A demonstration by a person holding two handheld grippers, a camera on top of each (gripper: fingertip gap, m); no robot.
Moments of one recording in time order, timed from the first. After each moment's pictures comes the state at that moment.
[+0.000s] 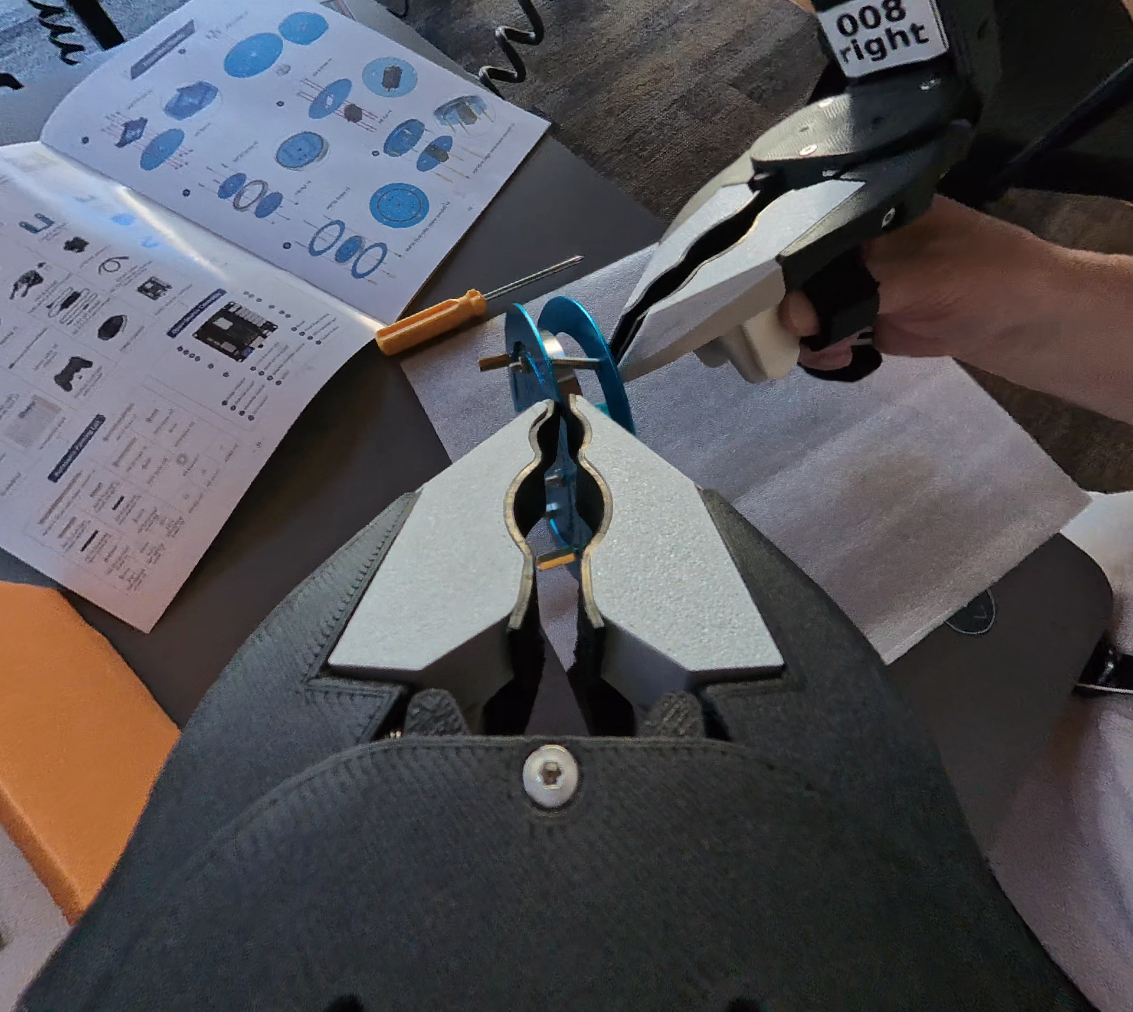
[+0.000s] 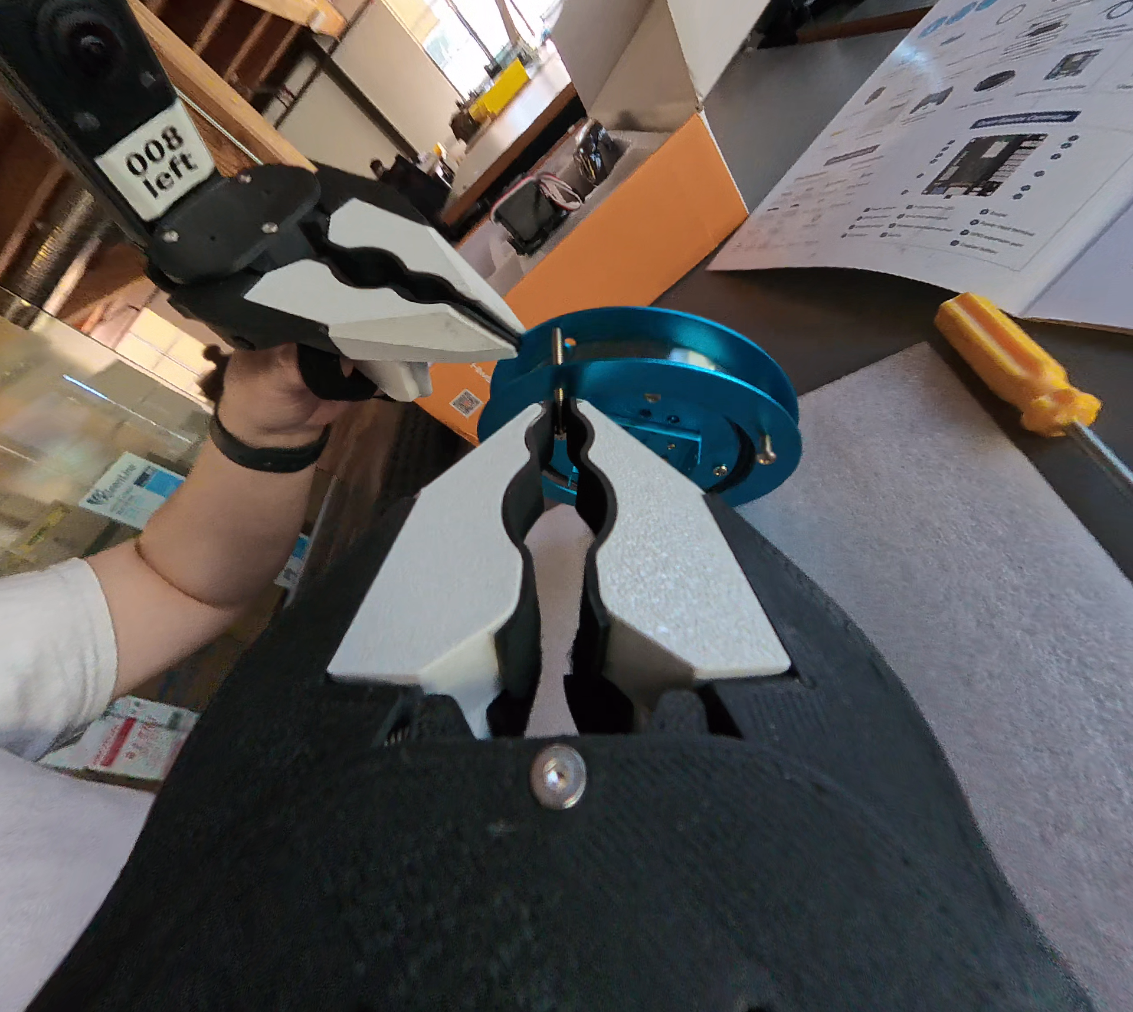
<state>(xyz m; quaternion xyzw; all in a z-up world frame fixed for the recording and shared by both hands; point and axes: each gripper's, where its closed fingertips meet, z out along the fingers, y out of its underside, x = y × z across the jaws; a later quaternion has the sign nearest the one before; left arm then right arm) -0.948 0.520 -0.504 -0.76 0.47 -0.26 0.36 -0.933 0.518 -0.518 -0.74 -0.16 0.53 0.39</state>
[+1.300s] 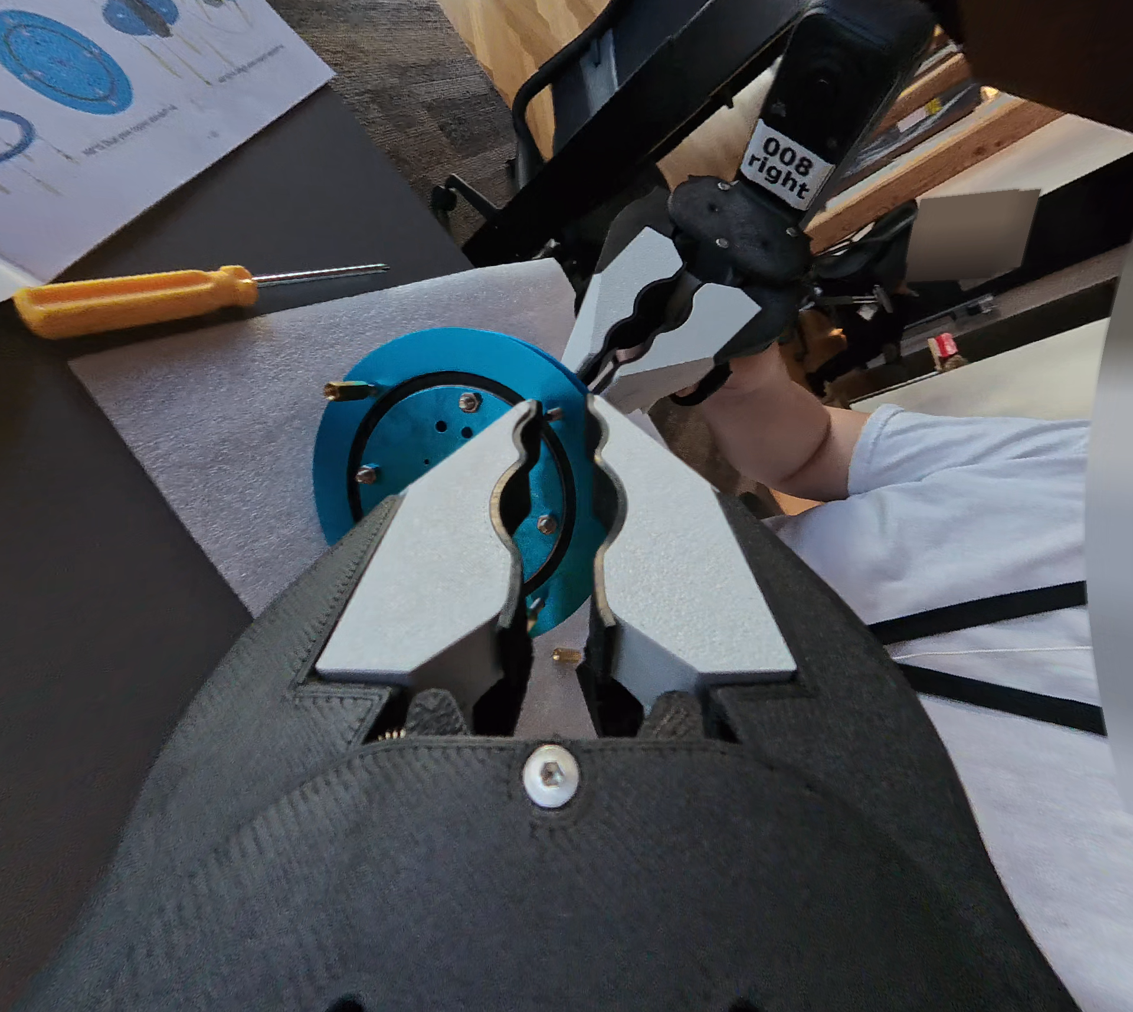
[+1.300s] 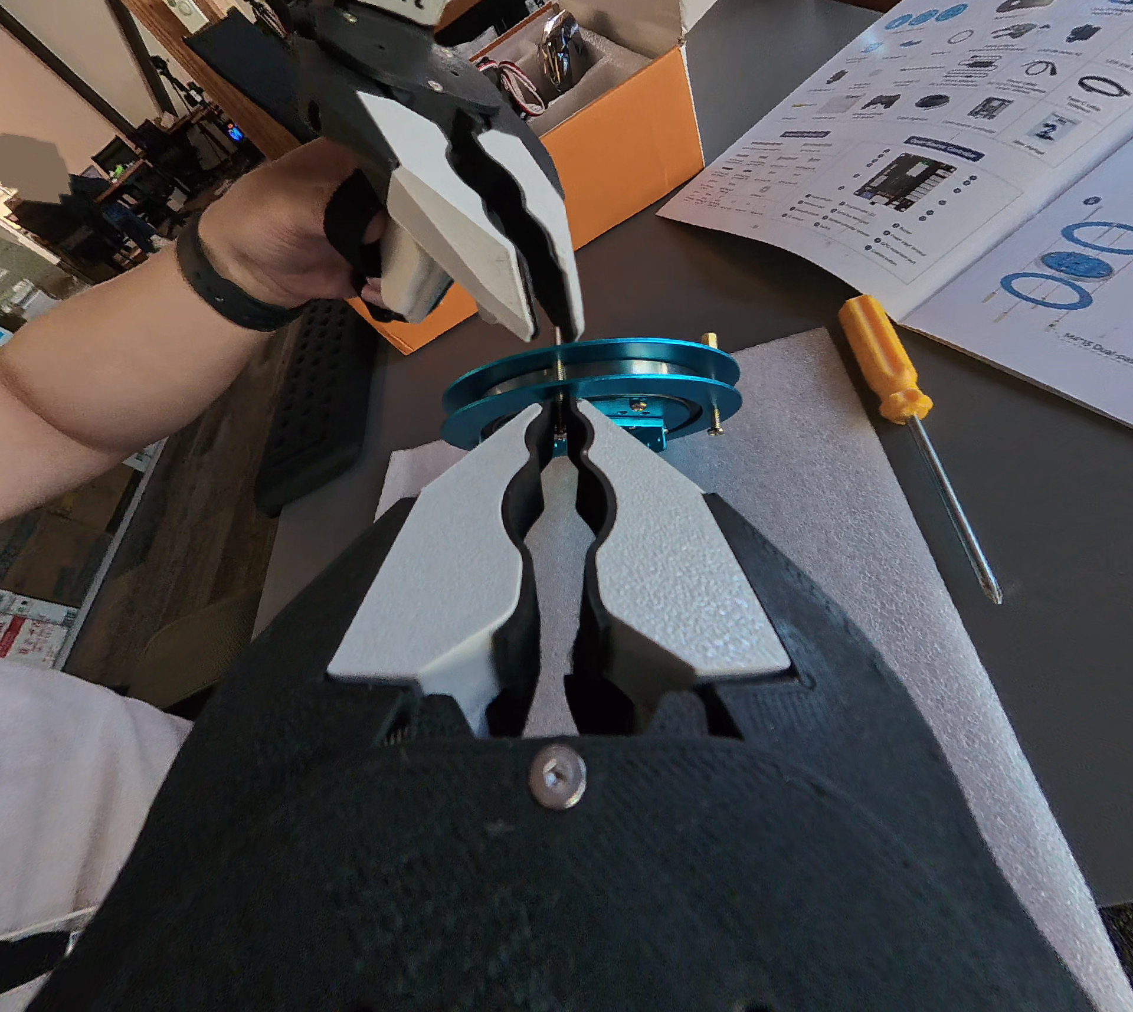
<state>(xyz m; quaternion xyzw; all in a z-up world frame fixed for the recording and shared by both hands) -0.907 0.517 -0.513 -0.74 0.36 -0.54 0.15 -0.908 0.511 -0.529 -0.77 -0.27 0.43 0.40</state>
